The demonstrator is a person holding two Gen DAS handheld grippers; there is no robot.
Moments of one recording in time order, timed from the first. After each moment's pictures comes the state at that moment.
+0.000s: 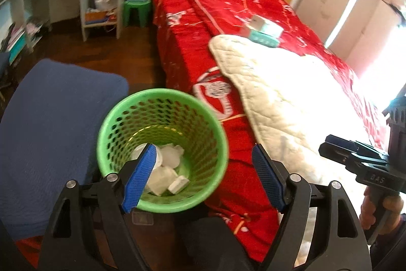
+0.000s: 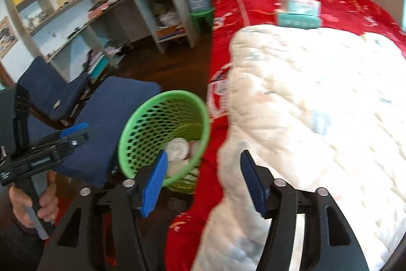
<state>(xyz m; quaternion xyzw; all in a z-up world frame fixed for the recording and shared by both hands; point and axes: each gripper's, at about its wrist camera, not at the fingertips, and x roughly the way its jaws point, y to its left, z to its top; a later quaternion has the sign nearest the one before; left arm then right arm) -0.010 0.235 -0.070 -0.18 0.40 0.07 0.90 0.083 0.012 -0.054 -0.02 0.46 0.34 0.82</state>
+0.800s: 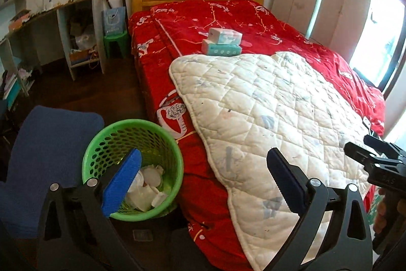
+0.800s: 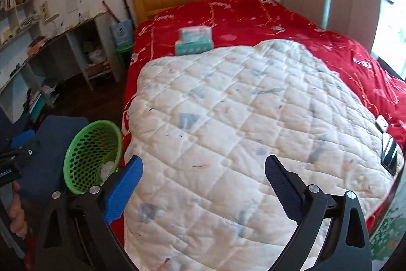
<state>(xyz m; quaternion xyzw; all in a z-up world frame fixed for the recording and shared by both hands) -0.006 0.123 -0.012 -0.09 0.36 0.05 0.93 0.046 -0.120 -0.005 -0.01 0.39 0.14 0.91</state>
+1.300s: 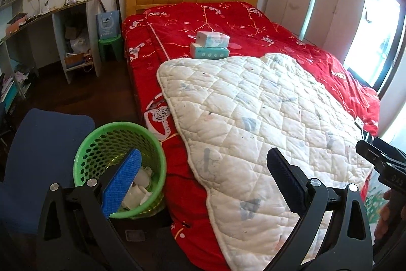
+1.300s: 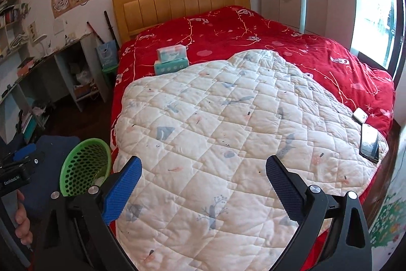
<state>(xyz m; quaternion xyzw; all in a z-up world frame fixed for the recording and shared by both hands) -0.009 0.090 0.000 -0.09 0.35 0.04 0.93 0.019 -0.165 0.020 0.01 0.36 0.10 0.93</state>
